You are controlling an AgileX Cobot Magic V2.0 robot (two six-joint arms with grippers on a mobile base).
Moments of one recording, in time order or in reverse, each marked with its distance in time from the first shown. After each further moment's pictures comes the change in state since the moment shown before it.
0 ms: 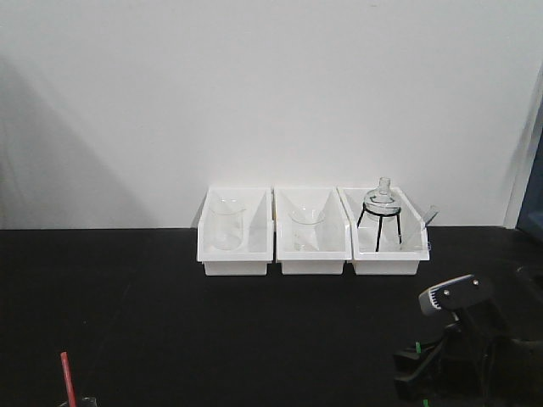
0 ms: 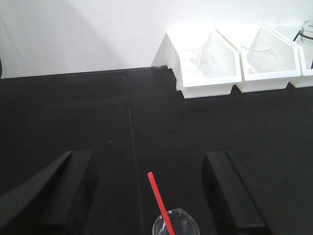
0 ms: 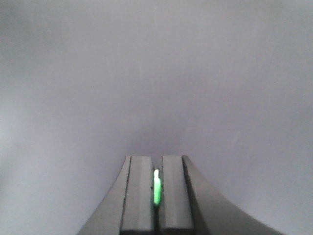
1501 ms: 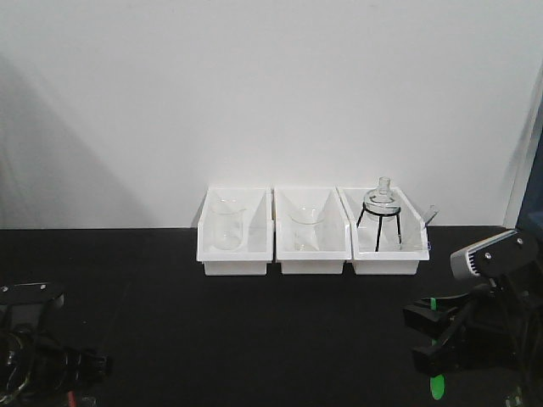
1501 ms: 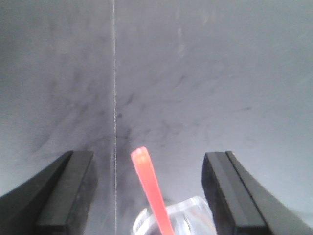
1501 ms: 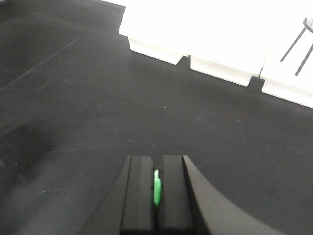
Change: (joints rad) left arm 0.000 0.864 -0.338 -0.070 0.108 -0.092; right arm 0.000 -0.211 0.000 -0.001 0.034 0.004
